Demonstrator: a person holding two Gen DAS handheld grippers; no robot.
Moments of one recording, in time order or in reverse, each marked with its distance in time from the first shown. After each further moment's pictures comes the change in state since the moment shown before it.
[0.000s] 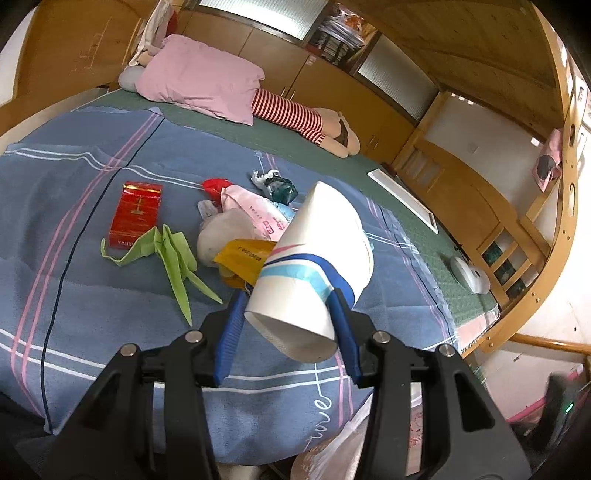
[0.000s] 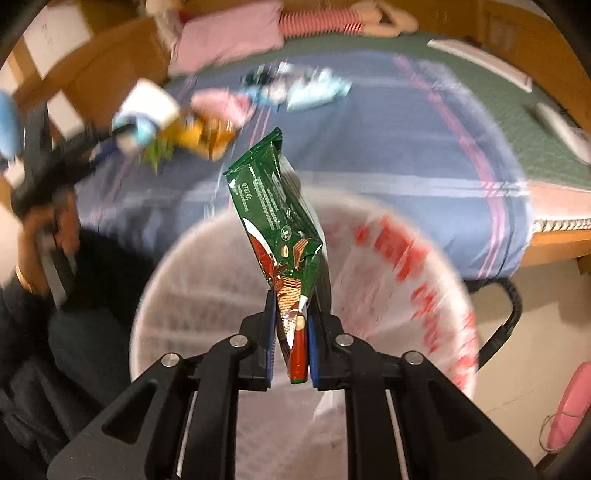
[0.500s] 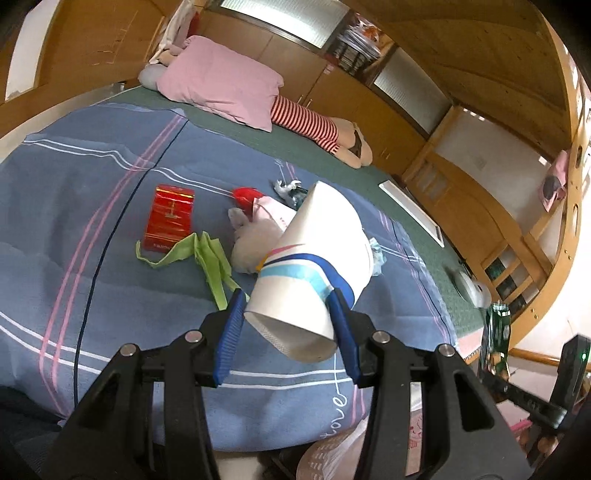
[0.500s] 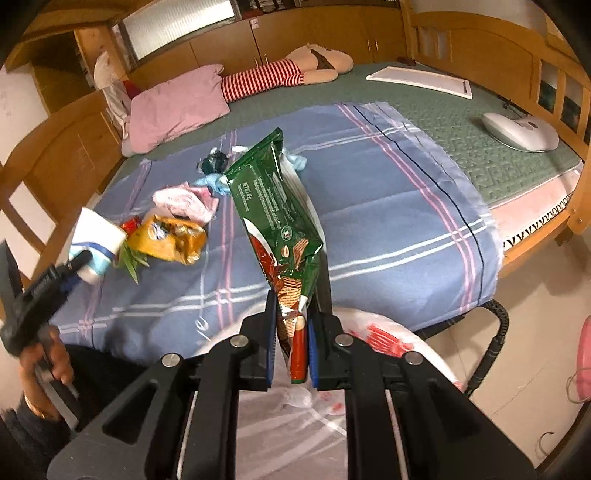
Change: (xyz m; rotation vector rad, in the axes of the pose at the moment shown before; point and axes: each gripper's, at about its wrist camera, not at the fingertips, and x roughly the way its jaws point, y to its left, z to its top) left arm -0.024 0.026 0.006 -0.052 -0.024 0.022; right arm -0.032 0.002 0.059 0.220 -0.242 -0.123
